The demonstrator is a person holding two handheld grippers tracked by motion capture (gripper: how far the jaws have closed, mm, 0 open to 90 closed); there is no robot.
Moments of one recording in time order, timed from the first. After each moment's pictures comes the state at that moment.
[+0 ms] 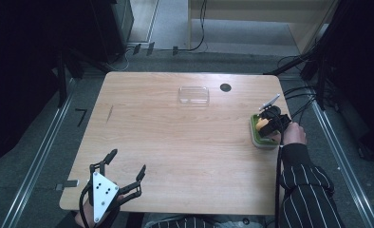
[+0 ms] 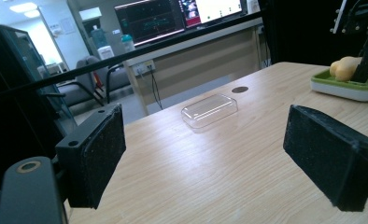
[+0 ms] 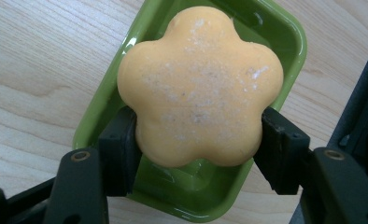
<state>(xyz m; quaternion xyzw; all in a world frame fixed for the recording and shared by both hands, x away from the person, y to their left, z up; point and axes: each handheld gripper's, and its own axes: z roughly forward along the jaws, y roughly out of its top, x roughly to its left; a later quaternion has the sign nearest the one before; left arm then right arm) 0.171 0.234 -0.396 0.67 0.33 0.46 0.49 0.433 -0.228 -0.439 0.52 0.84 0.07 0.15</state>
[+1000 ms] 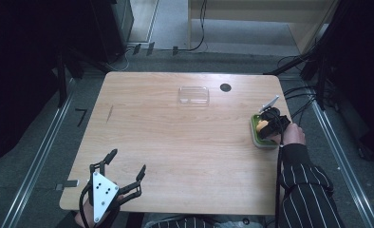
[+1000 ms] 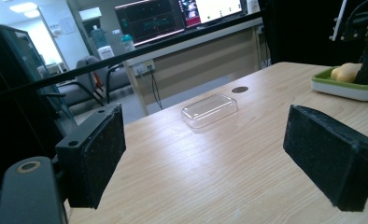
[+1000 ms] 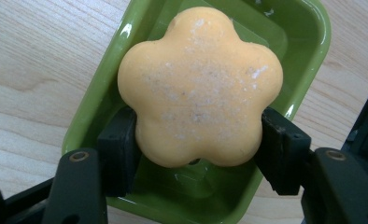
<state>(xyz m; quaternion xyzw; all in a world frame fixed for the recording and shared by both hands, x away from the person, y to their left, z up) 0.171 0.234 -0.396 0.67 0.33 0.46 0.49 0.438 -0.232 -0.451 0.52 0.85 0.05 0.13</state>
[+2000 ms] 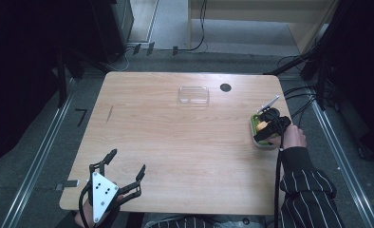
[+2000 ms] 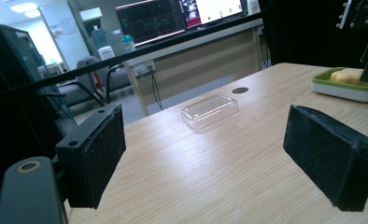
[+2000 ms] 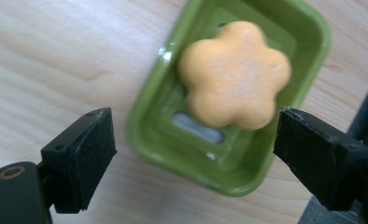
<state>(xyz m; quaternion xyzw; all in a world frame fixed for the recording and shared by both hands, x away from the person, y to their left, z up) 0.171 0.234 -0.396 0.66 0.33 0.46 0.49 0.415 -0.218 -0.426 0.50 0.85 0.08 0.12</state>
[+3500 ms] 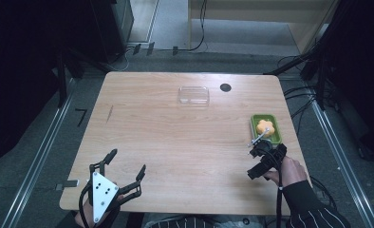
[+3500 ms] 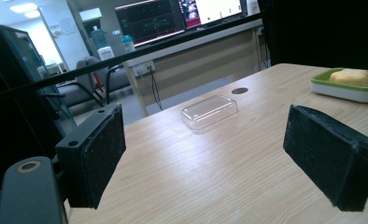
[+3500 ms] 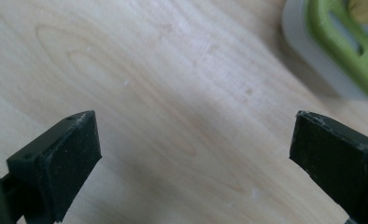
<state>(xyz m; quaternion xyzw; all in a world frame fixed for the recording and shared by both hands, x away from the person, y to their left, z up) 0.171 0.234 -0.395 0.66 0.33 0.46 0.49 0.316 -0.187 -0.437 0.43 0.90 0.06 0.10</state>
